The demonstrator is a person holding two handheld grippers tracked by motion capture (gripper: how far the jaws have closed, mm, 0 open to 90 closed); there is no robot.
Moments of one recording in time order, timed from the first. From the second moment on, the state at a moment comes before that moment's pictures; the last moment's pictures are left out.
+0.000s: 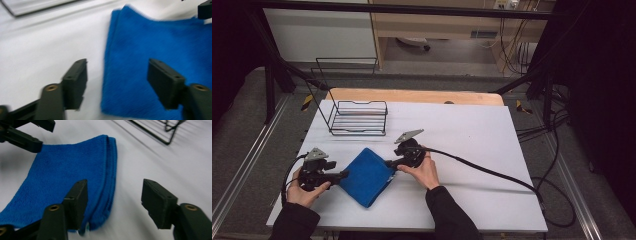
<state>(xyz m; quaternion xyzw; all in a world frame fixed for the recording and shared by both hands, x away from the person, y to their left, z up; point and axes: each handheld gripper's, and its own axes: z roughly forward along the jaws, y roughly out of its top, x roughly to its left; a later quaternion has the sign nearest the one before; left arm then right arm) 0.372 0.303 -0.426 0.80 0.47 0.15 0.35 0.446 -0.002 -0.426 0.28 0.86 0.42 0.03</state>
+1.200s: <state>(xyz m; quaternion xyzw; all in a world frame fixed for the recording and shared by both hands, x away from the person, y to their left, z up) 0.402 0.296 -0.429 0.80 0.50 0.12 0.31 0.420 0.009 -0.439 0.32 0.87 0.37 0.01</state>
